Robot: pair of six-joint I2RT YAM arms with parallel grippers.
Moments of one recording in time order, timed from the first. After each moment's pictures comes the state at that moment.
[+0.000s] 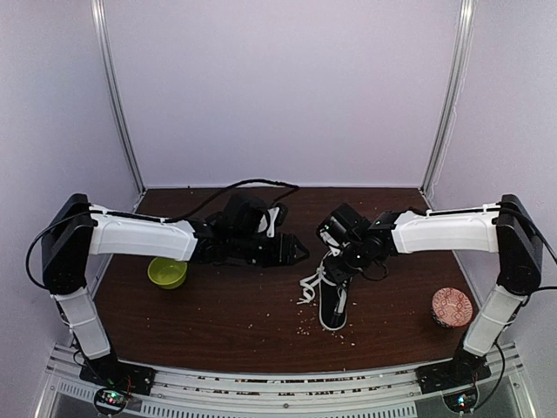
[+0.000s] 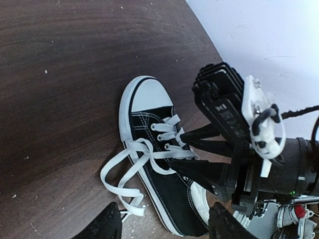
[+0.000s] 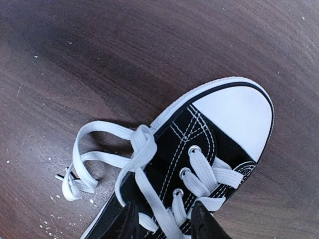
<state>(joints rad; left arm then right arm) -0.93 1.79 1.18 0.03 0.22 -0.71 0.82 1.70 1.14 -0.55 0.18 0.28</state>
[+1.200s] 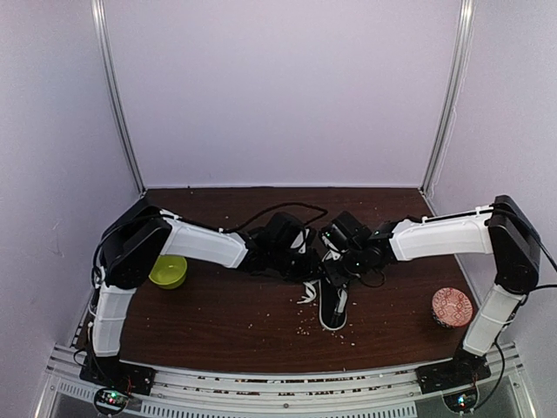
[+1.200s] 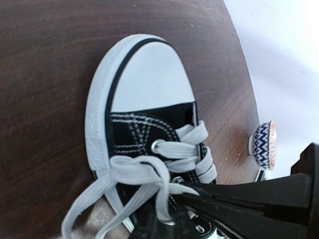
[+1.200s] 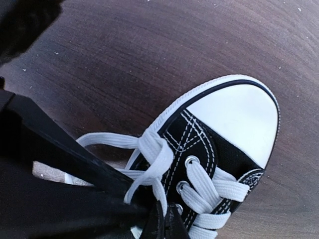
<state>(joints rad) -0.96 2.20 1.46 0.08 0.34 -0.85 0.82 1.72 1.07 -0.41 0.21 0.35</state>
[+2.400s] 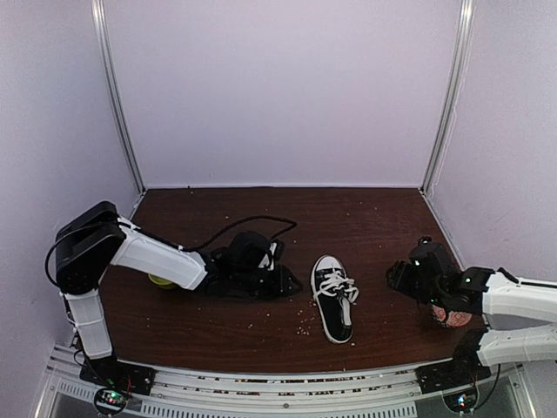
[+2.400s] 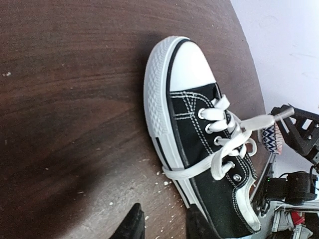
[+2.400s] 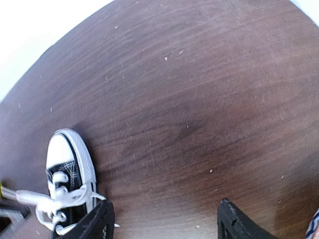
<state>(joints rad) -0.99 1.89 0.99 0.27 0.20 -0.92 0.70 0.93 0.41 -0.26 0.41 0.93</state>
